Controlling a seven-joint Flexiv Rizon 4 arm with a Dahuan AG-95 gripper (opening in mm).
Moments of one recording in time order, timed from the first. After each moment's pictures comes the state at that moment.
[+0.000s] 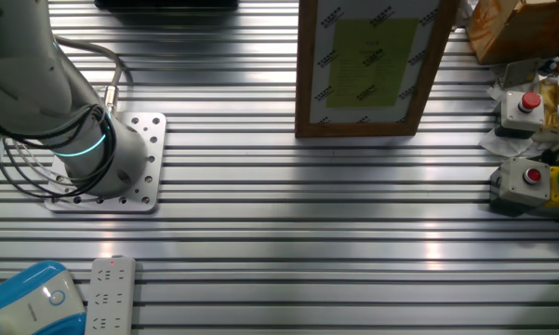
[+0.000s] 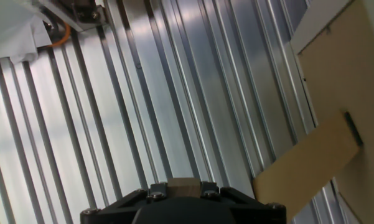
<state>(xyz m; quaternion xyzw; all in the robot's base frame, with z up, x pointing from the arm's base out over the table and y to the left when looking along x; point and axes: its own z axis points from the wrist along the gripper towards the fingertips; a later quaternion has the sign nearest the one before) 0.522 0.292 0.155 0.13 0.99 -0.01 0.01</state>
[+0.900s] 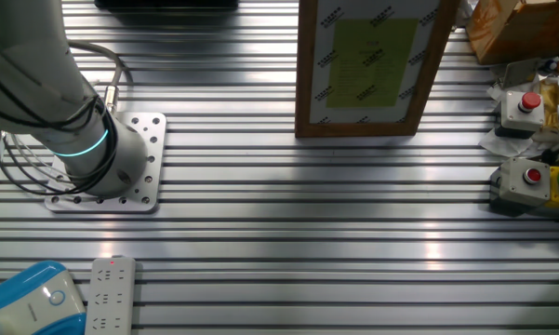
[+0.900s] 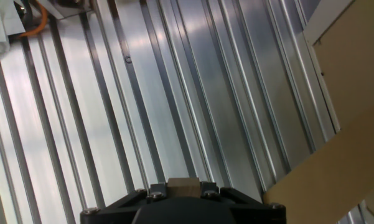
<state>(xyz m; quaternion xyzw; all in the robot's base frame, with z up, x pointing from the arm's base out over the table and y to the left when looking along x) 0.511 0.288 0.101 0.13 0.99 -0.02 0.03</state>
